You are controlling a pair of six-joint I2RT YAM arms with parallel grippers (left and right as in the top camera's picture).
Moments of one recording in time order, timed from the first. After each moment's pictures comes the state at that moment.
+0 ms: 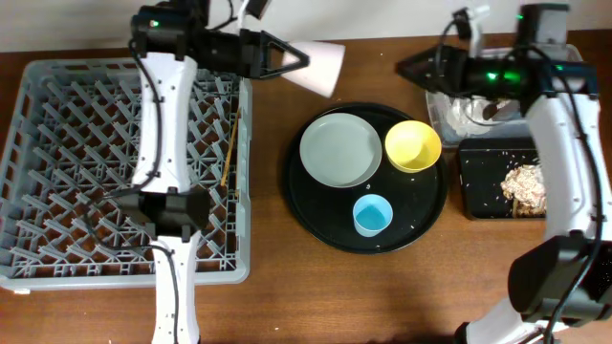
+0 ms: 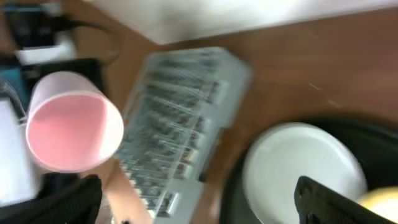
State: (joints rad) left arm -0.13 2.53 3.00 -1.64 1.39 0.21; right arm -0.15 1.80 1.76 -0.89 -1.01 0.10
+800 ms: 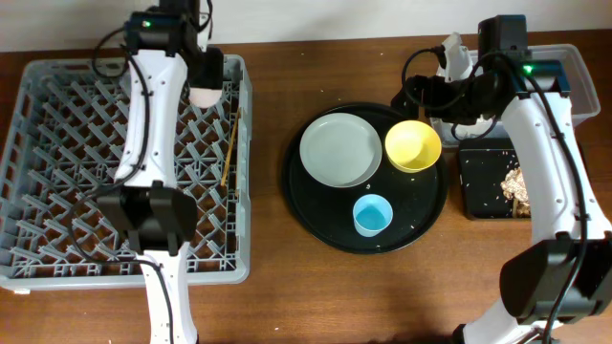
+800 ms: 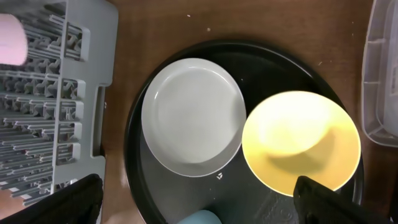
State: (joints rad) left arm -0.10 2.36 2.57 -1.38 -0.10 -0.01; right arm -0.02 1.80 1.76 -1.09 -0.47 0.07
